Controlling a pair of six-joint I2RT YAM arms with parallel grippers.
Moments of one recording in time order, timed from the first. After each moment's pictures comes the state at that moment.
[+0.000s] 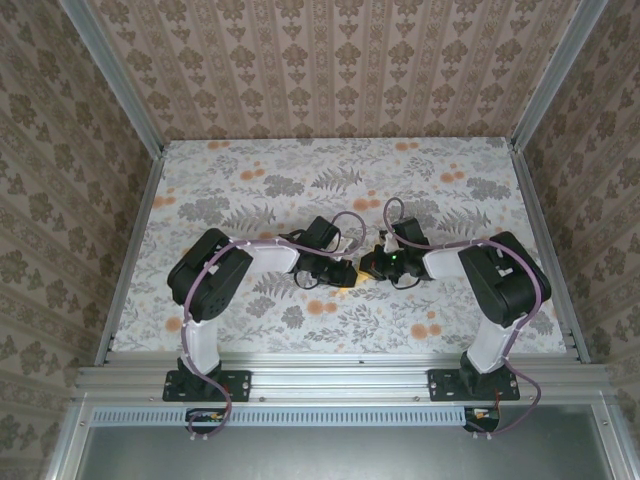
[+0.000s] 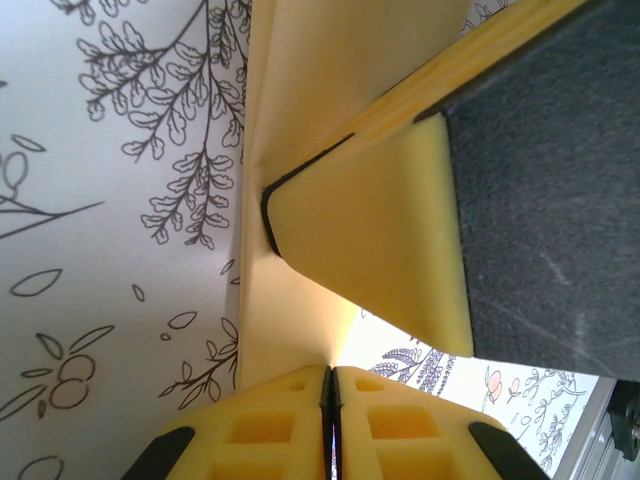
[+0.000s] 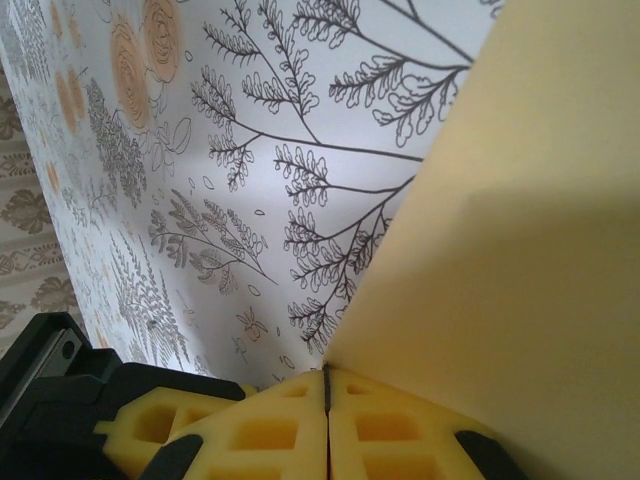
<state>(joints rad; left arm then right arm) -0.80 1.93 1.05 -0.16 0.58 -0.44 0.36 1.77 0.71 0.15 -0.60 0.83</state>
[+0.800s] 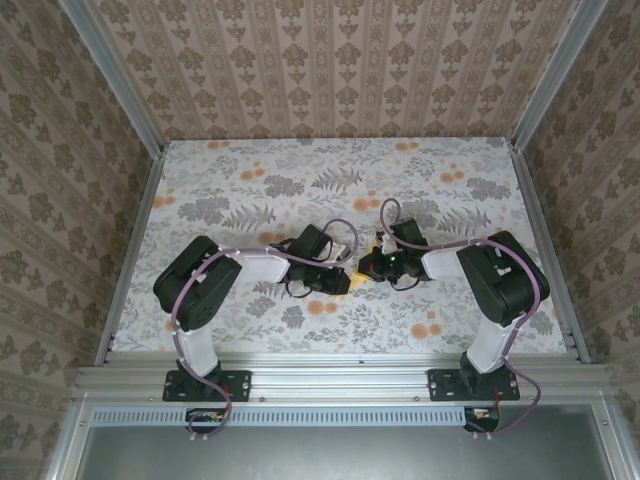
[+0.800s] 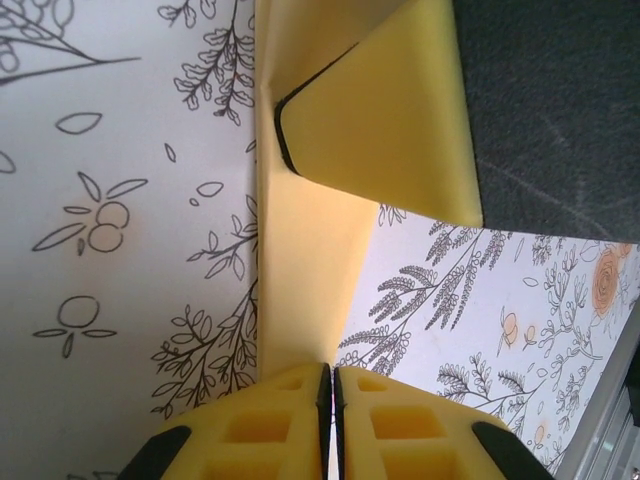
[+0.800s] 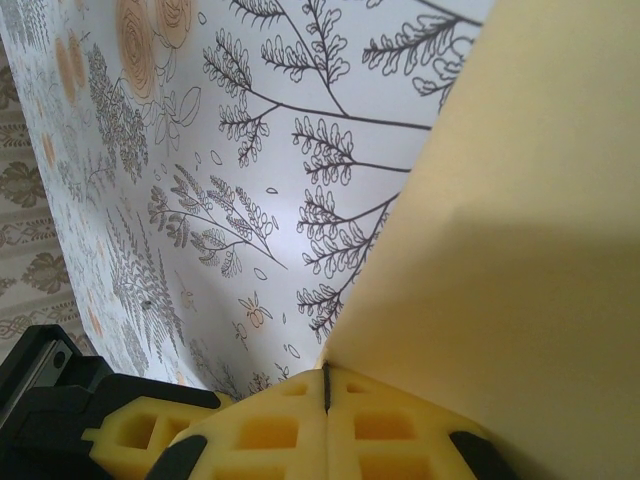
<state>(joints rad) -0.80 1.83 0.91 -0.09 0.55 -0.44 0.37 1.78 0.71 0.15 -0.61 0.78</state>
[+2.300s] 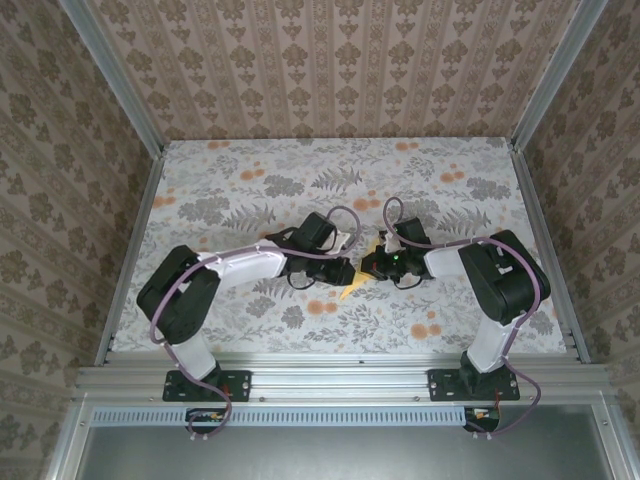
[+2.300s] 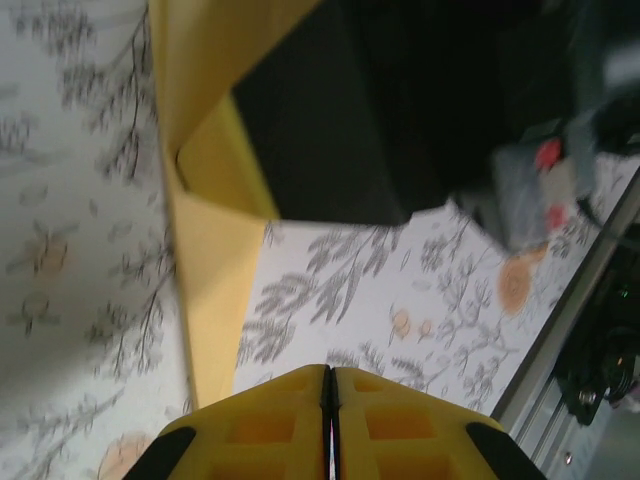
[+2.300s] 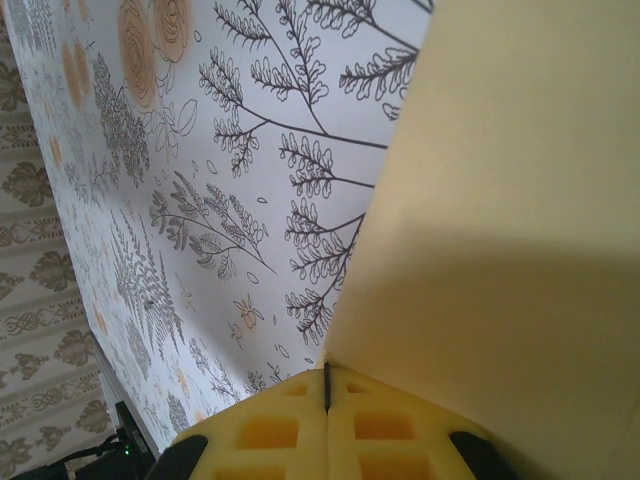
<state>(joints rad) -0.83 1.73 1.02 -0.26 0.51 -0.44 0.34 1.79 0.71 0.15 -0.65 0.76</state>
